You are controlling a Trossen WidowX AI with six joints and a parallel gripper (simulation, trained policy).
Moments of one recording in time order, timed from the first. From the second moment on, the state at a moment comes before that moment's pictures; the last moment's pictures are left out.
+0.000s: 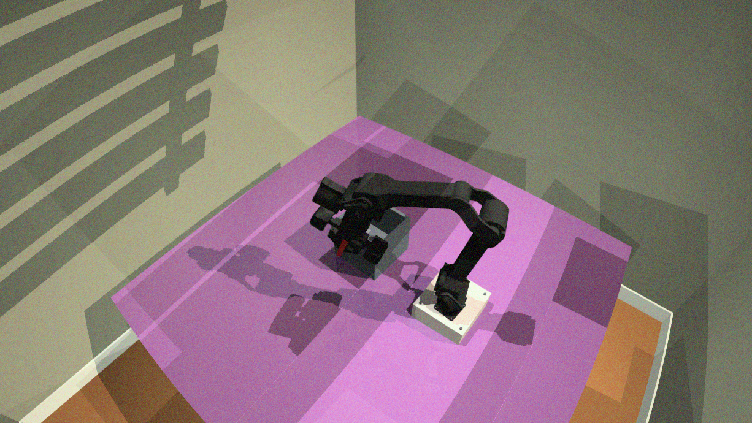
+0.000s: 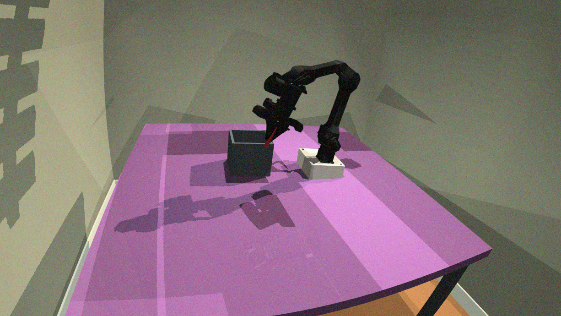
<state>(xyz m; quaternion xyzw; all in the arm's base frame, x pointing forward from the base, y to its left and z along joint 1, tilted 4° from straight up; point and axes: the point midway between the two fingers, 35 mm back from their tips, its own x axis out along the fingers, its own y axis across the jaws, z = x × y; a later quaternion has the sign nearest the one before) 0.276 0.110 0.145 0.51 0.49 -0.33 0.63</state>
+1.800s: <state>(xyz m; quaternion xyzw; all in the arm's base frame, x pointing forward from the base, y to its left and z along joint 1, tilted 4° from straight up) 0.313 -0.030 0.087 0.47 0.51 -0.43 0.58</state>
